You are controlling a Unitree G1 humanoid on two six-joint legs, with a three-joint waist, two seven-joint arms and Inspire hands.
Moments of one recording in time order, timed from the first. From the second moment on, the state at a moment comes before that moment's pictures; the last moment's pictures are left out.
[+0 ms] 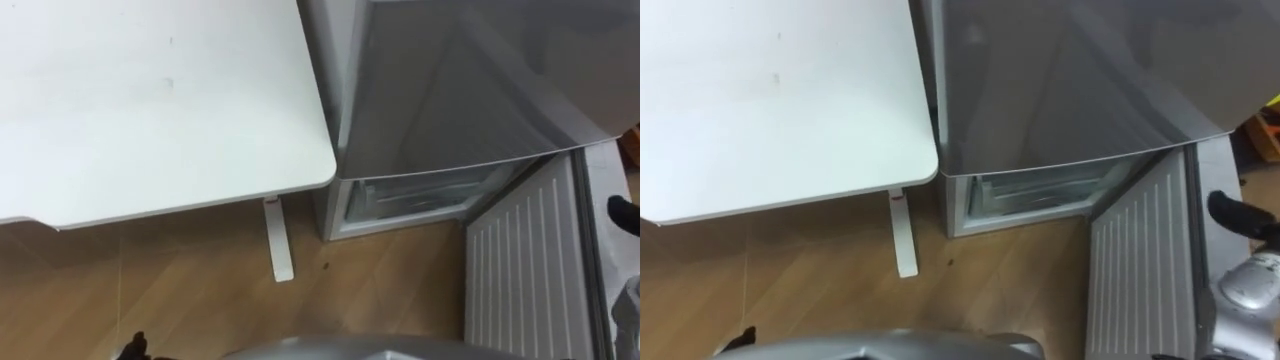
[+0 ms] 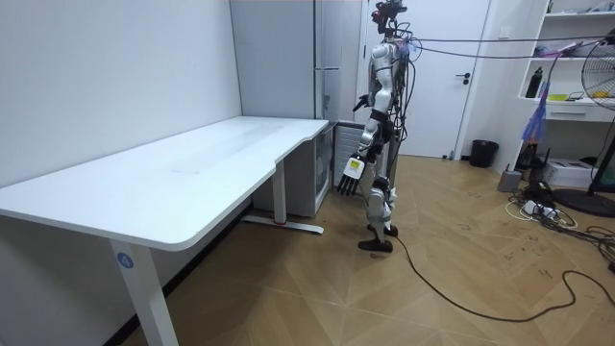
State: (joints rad) left arm 0.28 0.24 0.20 1.00 0.16 0.04 0.05; right arm 0.17 -0.34 -0.45 0.50 0.09 -0.06 -0.48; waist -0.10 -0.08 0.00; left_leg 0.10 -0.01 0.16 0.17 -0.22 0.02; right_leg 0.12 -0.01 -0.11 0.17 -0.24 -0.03
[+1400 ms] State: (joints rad) left arm 0.25 0.23 0.16 1.02 0.12 0.13 0.00; right arm 0.20 -0.28 -0.31 0.86 1.32 -0.04 -0.08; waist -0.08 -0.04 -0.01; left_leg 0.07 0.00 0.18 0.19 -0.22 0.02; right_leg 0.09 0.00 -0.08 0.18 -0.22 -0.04
